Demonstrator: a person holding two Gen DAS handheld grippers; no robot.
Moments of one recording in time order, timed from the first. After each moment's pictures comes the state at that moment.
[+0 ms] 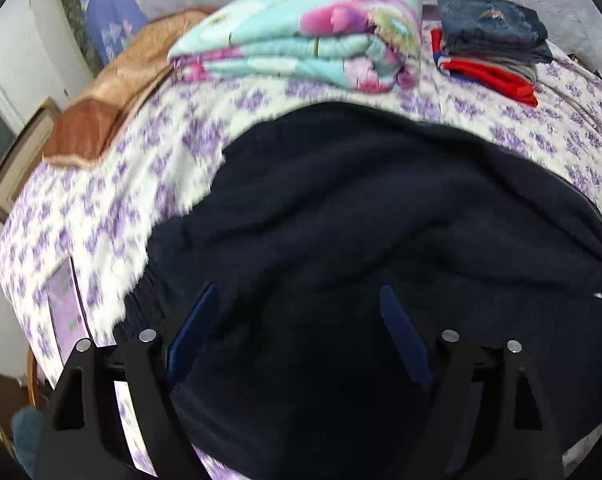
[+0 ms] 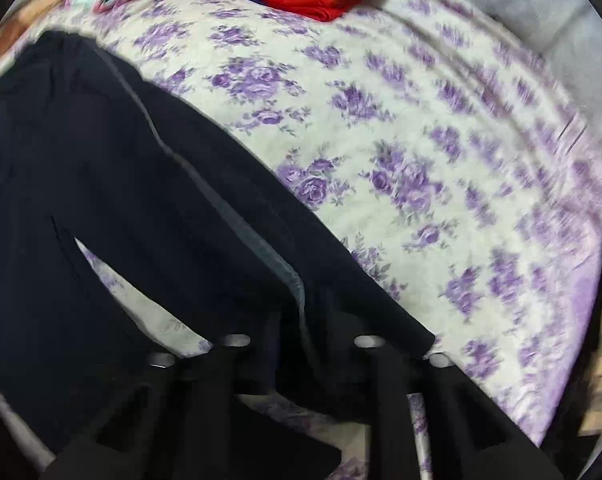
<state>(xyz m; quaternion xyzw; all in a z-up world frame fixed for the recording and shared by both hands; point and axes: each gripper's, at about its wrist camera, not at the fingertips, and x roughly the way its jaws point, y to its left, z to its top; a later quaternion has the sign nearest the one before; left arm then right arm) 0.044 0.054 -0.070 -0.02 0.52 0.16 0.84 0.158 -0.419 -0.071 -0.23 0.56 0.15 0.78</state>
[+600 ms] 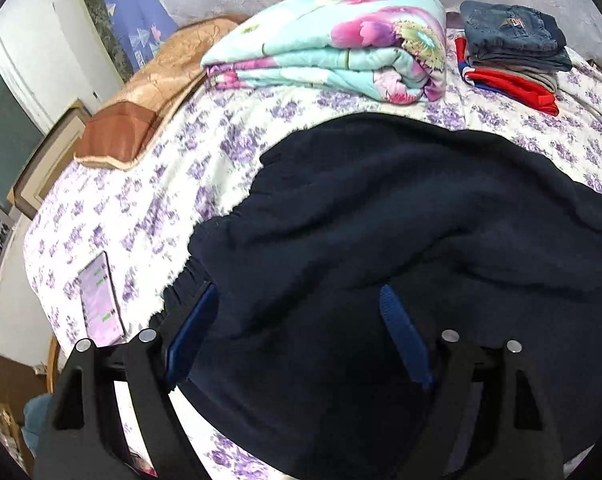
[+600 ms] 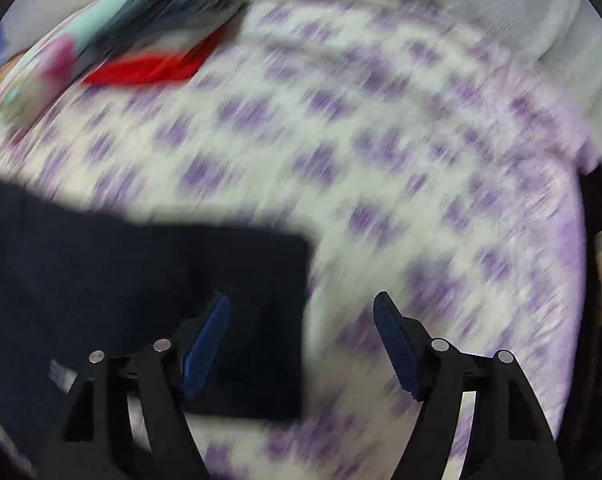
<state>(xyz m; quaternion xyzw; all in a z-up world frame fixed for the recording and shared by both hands) 0.036 0.059 -0.053 0.00 0.50 0.21 0.84 0.213 -0.488 -0.052 -0.11 0.55 0.05 0.82</state>
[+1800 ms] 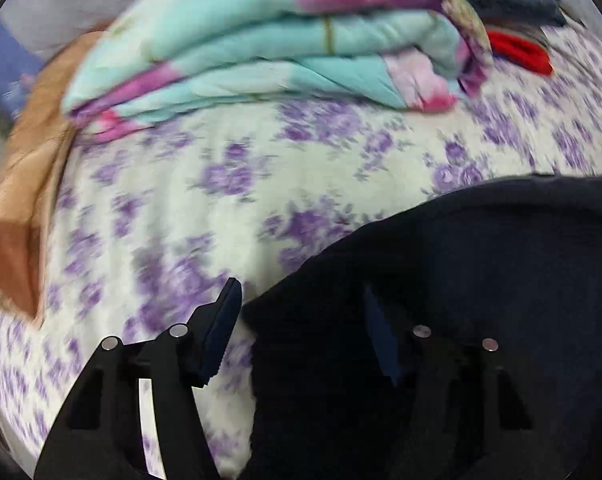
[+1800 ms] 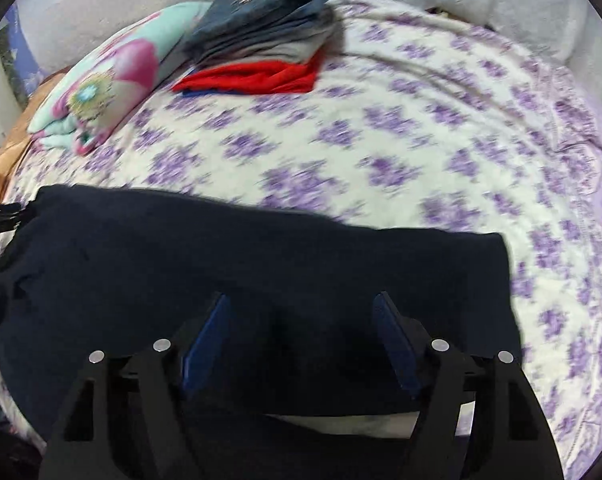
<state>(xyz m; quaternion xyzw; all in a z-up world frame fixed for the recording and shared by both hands) 0.216 0.159 -0.119 0.08 0.56 0.01 0.82 0.169 -0.328 -0.046 -0.04 0.52 0.08 0.85</state>
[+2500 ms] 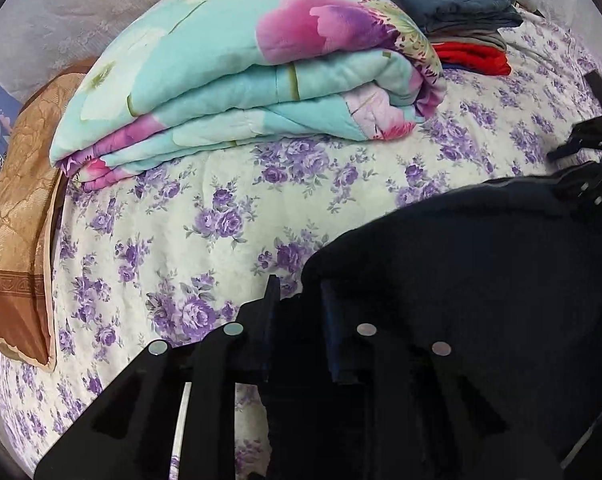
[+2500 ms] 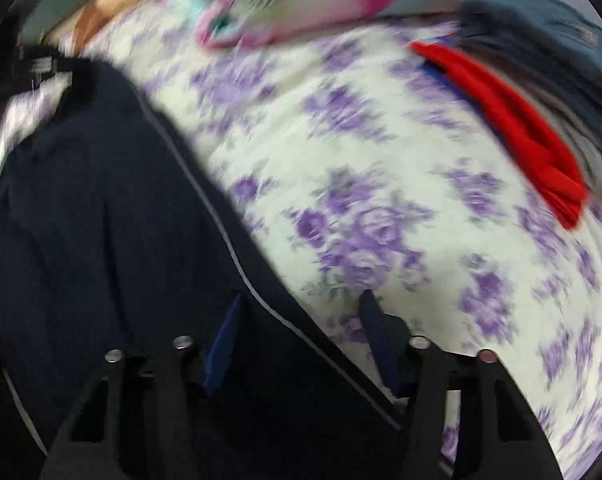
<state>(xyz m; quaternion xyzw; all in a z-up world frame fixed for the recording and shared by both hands) 0.209 0.154 -0.088 0.10 0.53 -0.05 0.84 0.278 -0.145 -0.115 -0.28 0.55 0.35 0.70</state>
